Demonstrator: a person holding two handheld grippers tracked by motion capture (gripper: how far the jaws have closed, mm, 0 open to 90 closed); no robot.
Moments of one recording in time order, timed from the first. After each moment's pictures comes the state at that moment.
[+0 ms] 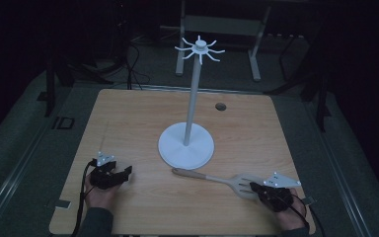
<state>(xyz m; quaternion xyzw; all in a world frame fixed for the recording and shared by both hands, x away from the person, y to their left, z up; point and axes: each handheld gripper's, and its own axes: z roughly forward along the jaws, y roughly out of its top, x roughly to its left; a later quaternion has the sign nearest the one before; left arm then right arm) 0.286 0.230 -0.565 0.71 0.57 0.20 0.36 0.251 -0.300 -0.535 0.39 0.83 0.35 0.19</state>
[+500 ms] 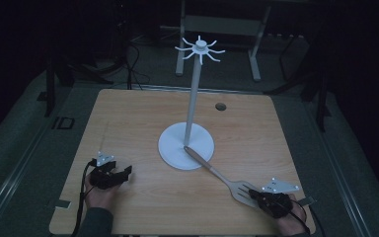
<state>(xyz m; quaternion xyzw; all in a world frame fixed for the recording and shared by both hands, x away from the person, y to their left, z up) 0.286 0.230 -0.564 0.71 0.57 0.20 0.36 0.238 -0.298 -0.542 0.38 0.84 0.34 0.16</state>
